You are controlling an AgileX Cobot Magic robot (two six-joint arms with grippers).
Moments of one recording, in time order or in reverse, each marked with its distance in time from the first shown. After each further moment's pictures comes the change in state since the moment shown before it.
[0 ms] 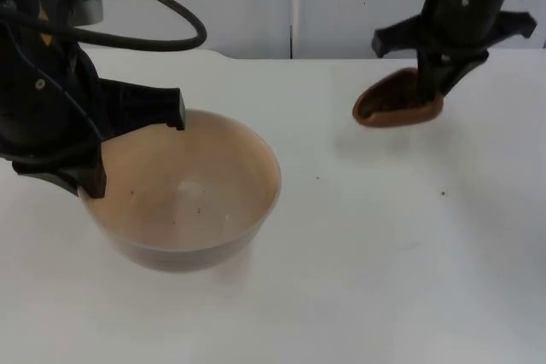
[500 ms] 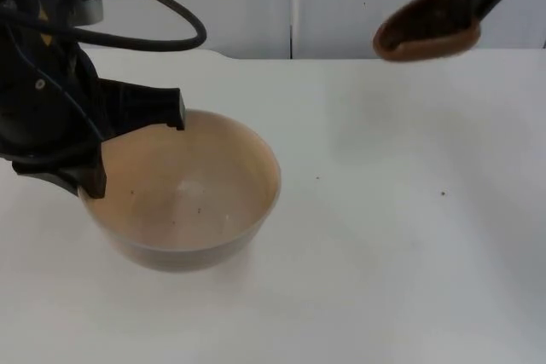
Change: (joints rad) right arm 0.000 -0.209 0.000 0.025 0.134 -0.099; left arm 0.000 0.000 0.000 0.000 0.000 0.000
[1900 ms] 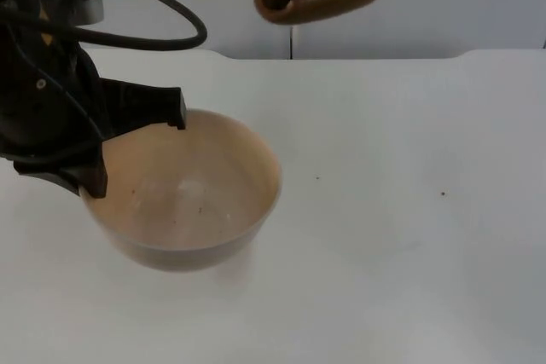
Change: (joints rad) right arm 0.334 -0.133 0.000 -0.102 0.009 0.081; left arm 0.000 0.000 0.000 -0.004 -0.004 0.000
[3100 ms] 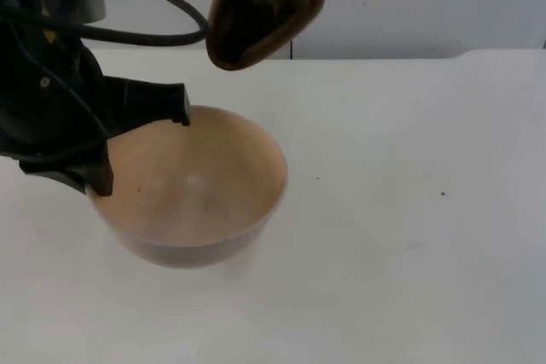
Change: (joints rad) right arm 0.251 0.062 0.000 -0.417 -0.042 0.031; left arm 0.000 0.000 0.000 -0.020 -0.016 0.000
